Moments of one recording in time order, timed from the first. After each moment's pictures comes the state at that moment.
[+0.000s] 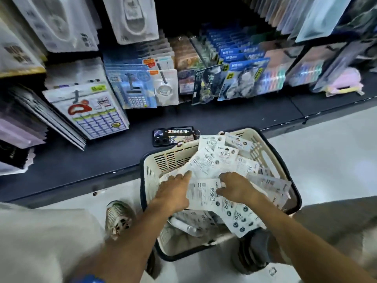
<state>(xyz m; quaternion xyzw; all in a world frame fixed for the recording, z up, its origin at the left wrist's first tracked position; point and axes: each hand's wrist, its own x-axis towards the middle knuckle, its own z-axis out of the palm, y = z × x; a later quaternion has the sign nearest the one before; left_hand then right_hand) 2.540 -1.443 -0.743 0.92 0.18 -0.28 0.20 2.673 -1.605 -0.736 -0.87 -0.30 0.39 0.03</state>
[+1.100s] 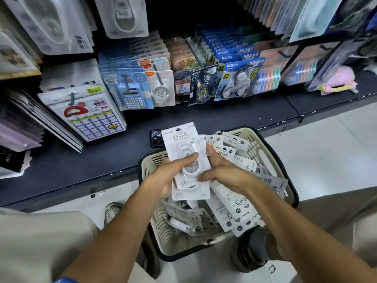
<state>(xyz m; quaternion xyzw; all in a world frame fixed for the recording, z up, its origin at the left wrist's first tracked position) 2.568 -1.426 -0.700 0.47 0.40 -0.07 0.79 2.673 -1.576 -0.697 -0.61 -0.19 0.55 0.54</state>
